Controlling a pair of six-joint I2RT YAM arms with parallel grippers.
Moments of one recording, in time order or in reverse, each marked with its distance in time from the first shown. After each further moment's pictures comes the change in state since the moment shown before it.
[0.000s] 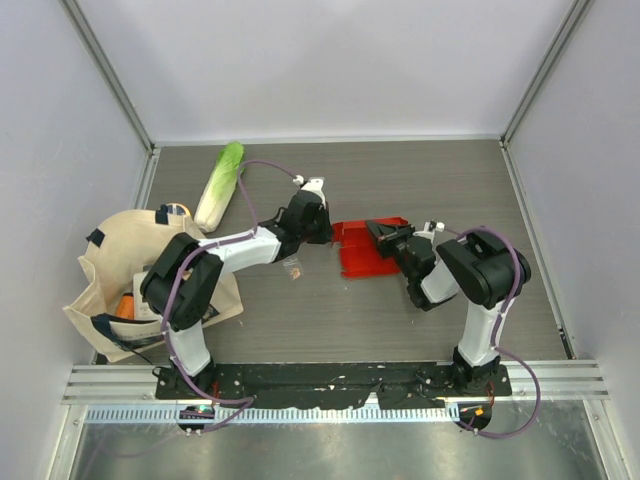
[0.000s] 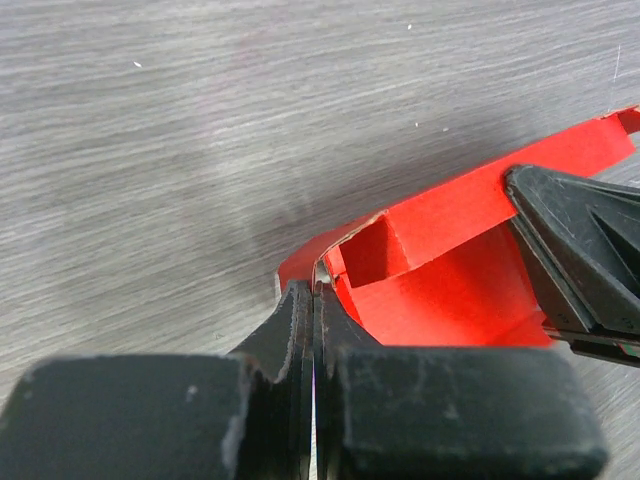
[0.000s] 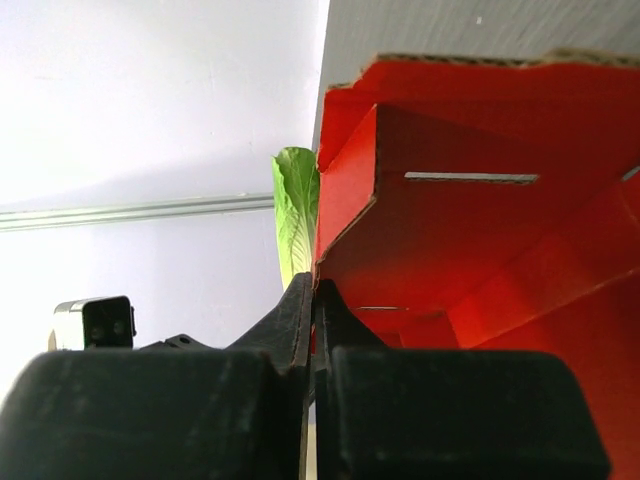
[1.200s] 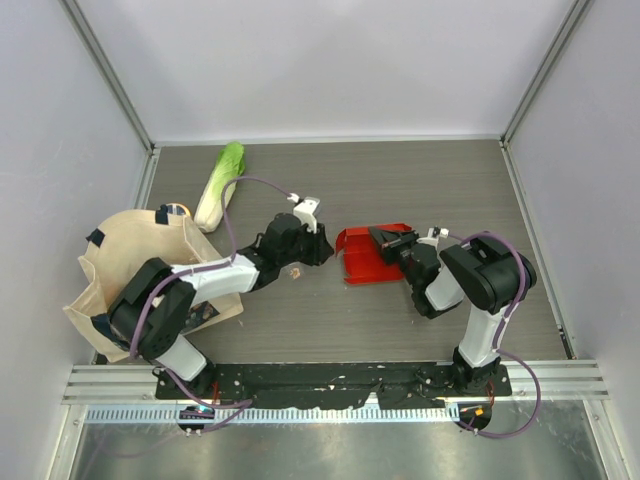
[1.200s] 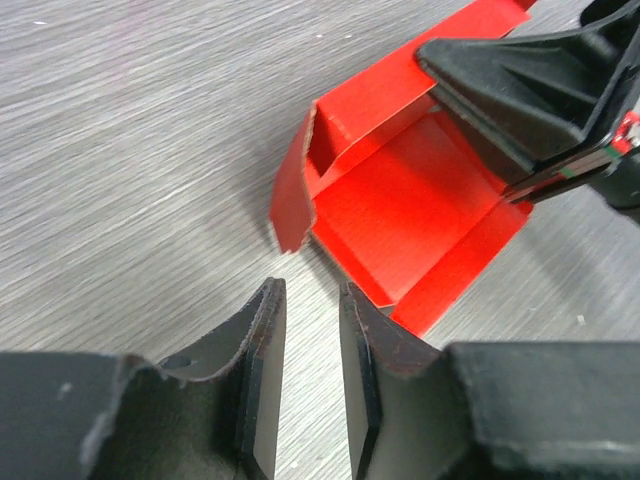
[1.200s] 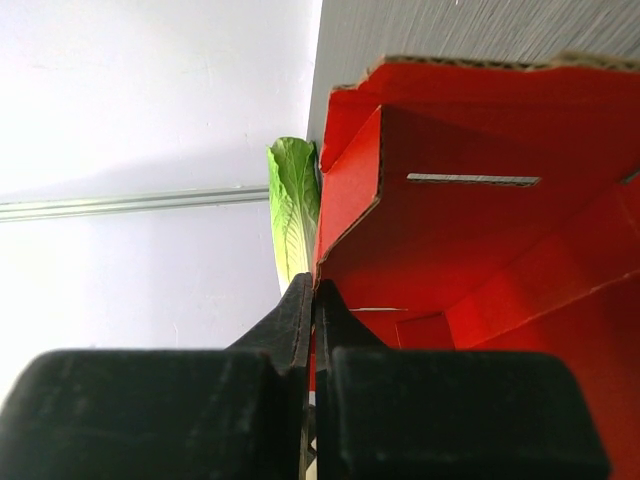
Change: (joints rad) left arm -0.010 -0.208 -0.295 0.210 0.176 0.135; right arm 0.010 -0.019 -0.080 0.050 0.009 -0.005
